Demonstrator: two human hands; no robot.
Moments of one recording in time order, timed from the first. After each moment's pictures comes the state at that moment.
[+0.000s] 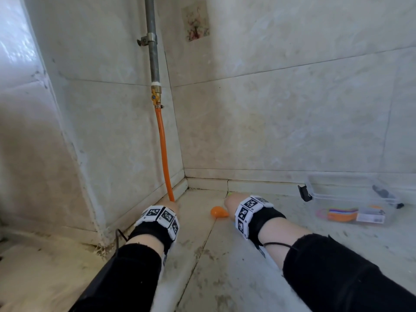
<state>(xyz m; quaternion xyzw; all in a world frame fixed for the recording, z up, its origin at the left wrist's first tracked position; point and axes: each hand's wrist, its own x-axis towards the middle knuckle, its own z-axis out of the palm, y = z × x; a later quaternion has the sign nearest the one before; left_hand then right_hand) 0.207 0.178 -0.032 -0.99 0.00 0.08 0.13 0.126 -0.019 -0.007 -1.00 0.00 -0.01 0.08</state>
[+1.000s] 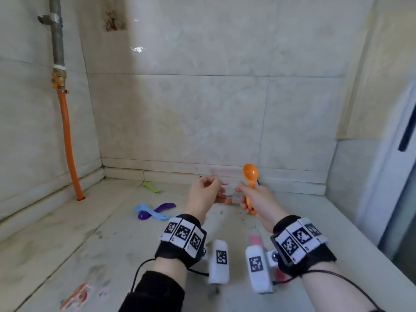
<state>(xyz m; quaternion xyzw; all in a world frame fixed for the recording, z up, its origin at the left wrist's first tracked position) 0.023 -0.126 -0.010 -0.65 0.15 0.06 -0.75 -0.035 -0.254 -0.011 -0.73 0.14 -0.16 0.65</state>
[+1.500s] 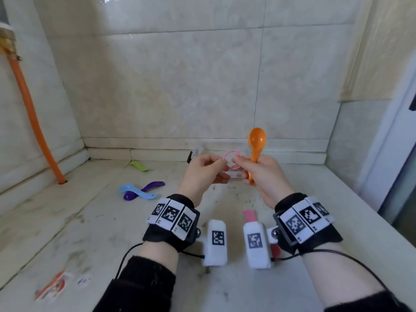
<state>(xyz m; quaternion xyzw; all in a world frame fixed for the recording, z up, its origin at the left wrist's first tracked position) 0.024 -0.139 -0.022 -0.66 0.23 0.10 -0.71 -0.043 -0.269 -0.021 -0.67 0.10 -0.22 0.71</state>
